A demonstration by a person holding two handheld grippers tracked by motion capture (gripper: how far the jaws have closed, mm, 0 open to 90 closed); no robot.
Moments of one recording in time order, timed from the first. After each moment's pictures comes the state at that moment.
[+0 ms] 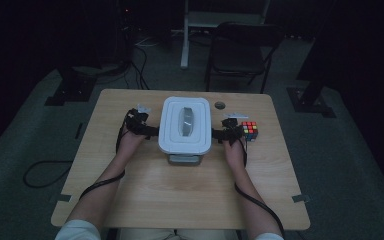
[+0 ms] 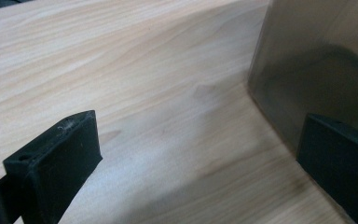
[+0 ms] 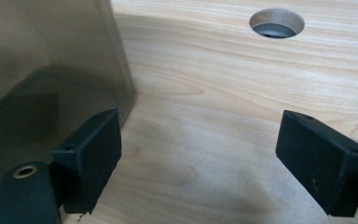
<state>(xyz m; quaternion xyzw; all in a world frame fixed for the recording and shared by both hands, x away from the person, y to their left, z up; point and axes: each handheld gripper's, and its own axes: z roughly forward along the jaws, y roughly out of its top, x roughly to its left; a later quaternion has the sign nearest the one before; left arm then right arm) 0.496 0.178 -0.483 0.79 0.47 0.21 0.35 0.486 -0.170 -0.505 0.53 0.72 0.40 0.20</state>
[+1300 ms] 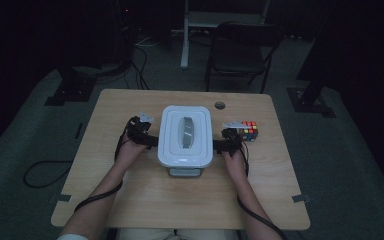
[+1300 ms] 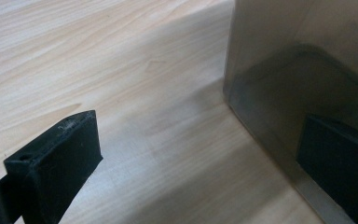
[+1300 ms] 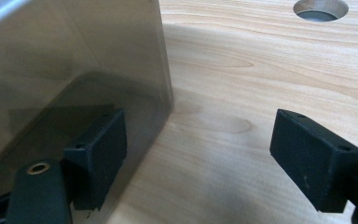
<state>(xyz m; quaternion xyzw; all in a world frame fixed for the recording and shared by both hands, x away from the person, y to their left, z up) 0.447 0.165 -0.474 0.81 0.43 0.19 0.34 0.436 -0.166 -0.498 0.50 0.73 0.43 0.17</state>
